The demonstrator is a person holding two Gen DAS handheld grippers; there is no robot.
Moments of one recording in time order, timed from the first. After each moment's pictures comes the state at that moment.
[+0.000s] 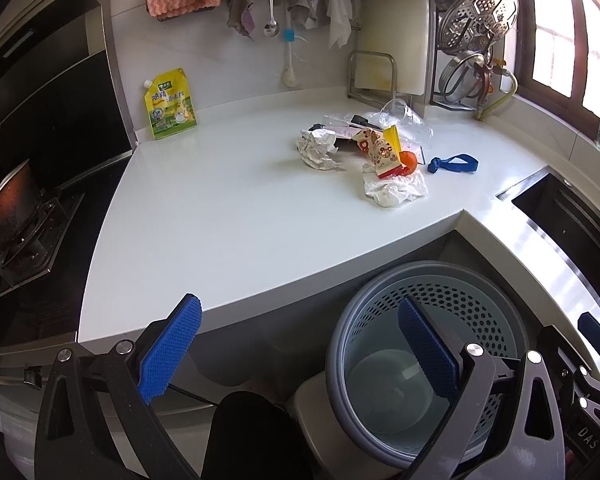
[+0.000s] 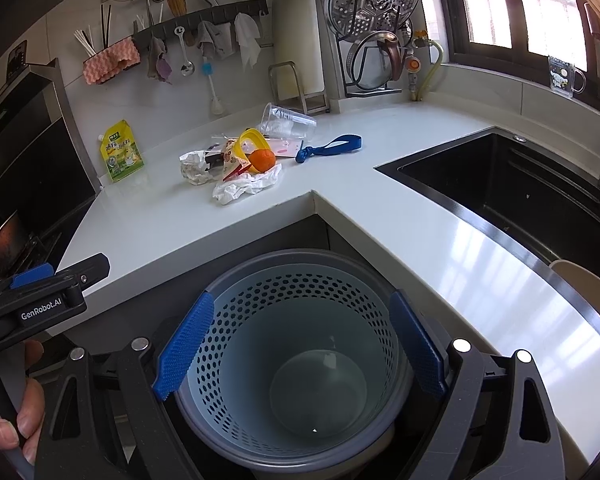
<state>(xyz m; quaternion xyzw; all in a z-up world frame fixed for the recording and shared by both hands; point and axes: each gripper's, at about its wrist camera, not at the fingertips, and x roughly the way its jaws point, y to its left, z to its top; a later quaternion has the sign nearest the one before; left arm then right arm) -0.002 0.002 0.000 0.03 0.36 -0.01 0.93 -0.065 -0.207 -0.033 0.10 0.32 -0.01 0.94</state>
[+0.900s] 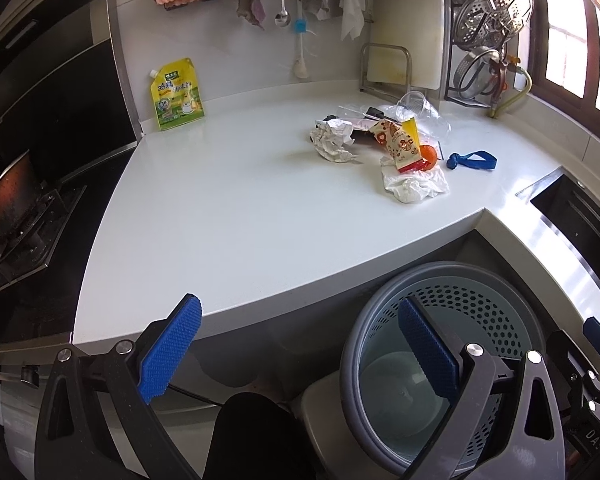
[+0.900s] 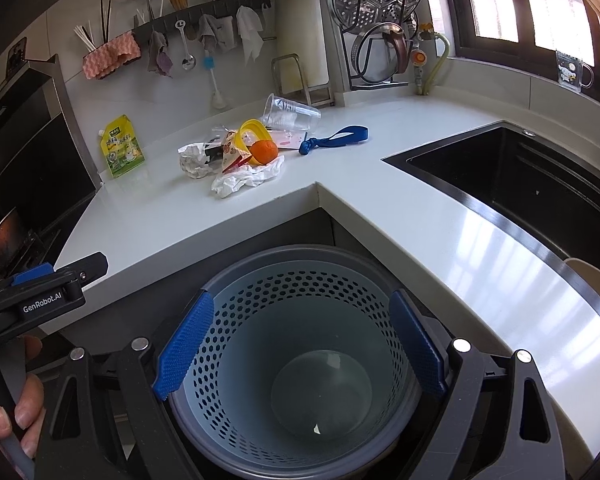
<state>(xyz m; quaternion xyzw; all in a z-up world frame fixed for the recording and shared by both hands) 0.018 0.009 -0.016 0.03 0.37 0.01 0.93 -0.048 -0.208 -0.050 0.11 0.33 0.00 0.94</state>
